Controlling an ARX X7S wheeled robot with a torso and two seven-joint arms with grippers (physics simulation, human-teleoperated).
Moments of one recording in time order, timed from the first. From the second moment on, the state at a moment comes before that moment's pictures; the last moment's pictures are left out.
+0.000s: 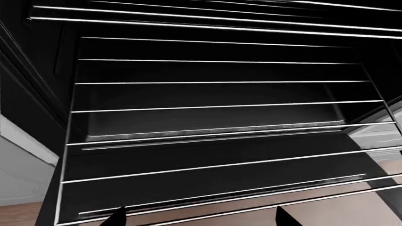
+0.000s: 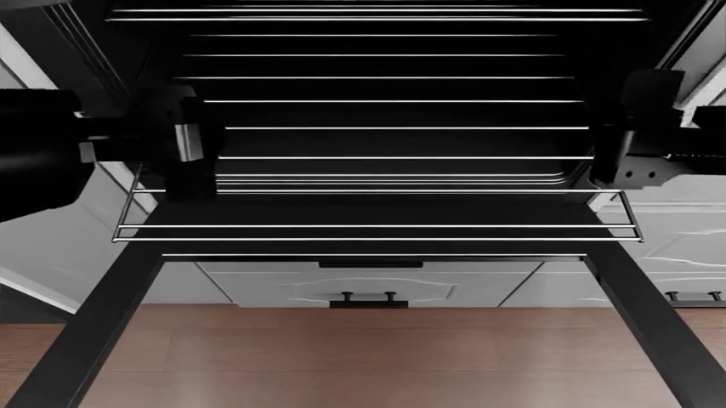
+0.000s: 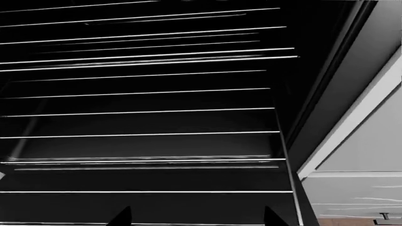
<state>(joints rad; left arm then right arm) -1.59 -0.92 0.66 0.33 -2.65 -0.87 -1.45 1.62 1.08 -0.65 -0.41 2.57 0.85 1.45</state>
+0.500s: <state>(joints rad) -1.61 -0.66 0.82 -0.07 -2.25 -1.05 -1.21 1.62 0.75 -0.85 0.00 2.23 0.98 1.28</state>
